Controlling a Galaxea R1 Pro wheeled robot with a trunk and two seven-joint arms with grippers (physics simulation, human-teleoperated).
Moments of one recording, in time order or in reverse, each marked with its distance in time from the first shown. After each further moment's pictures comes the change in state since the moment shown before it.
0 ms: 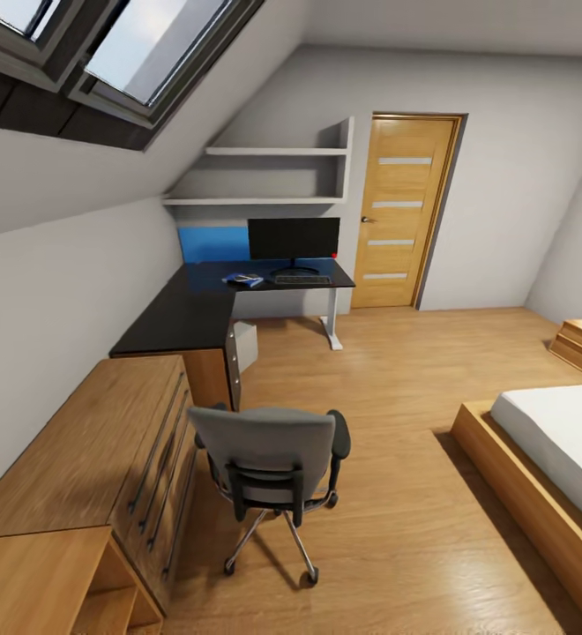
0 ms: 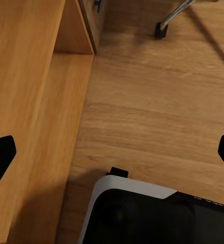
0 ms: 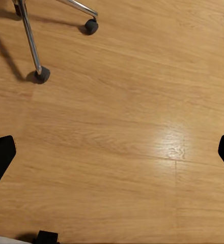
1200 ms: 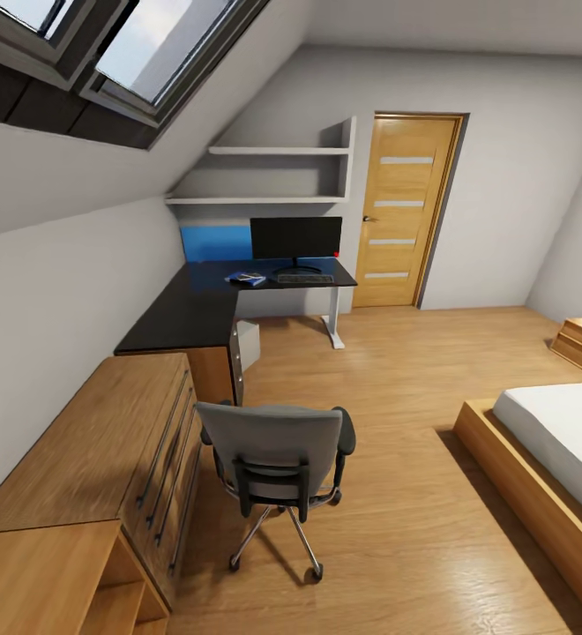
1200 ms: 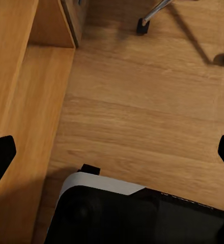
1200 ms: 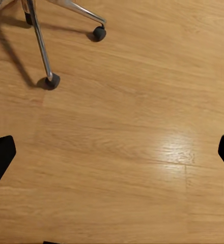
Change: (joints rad) left arm -0.002 -0.061 -0.008 -0.026 -0.004 0.010 0.015; right arm 0.000 0.008 0.003 -0.012 -0.005 -0.013 -0.001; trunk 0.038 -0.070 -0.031
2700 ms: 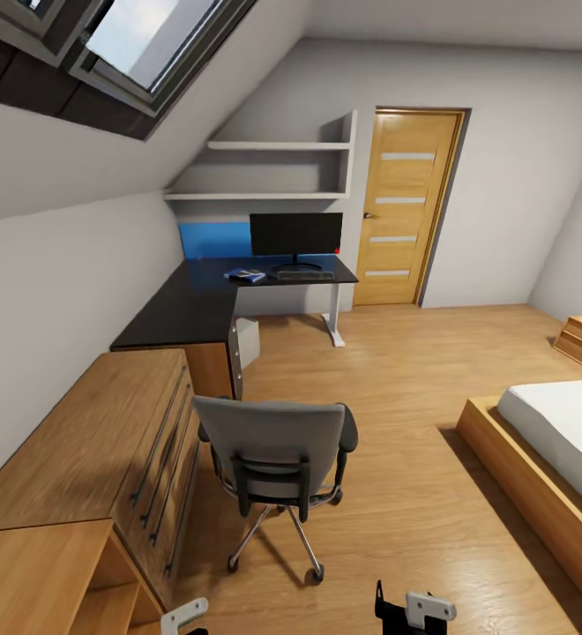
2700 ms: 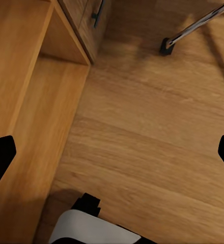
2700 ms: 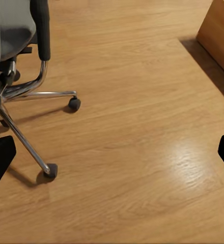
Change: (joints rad) left arm -0.314 -0.034 0.144 0.021 0.000 0.380 0.175; right arm -0.081 0.090 -0.039 -0.164 -0.269 -0.026 -0.137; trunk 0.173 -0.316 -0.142
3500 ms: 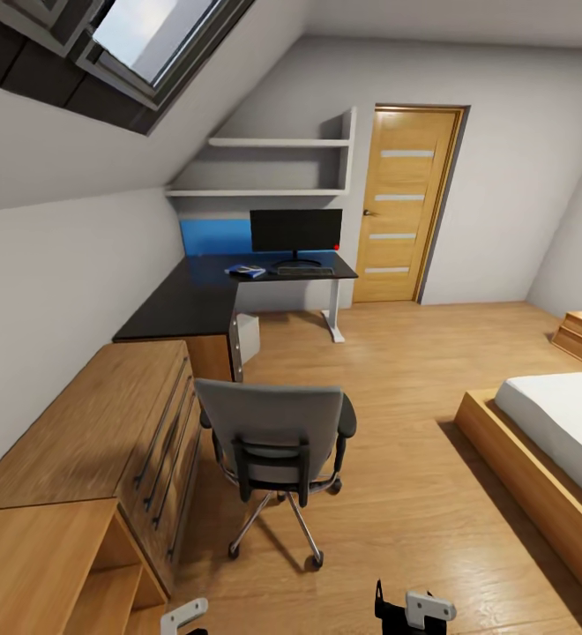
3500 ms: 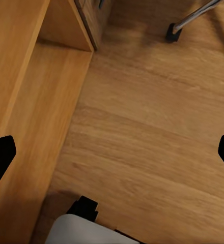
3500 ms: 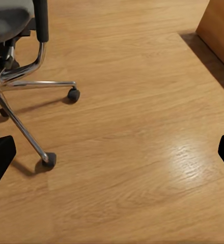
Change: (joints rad) left arm 0.000 0.001 0.002 0.001 0.008 0.001 0.000; right arm 0.000 0.001 0.002 0.003 0.002 -0.005 0.001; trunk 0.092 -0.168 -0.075
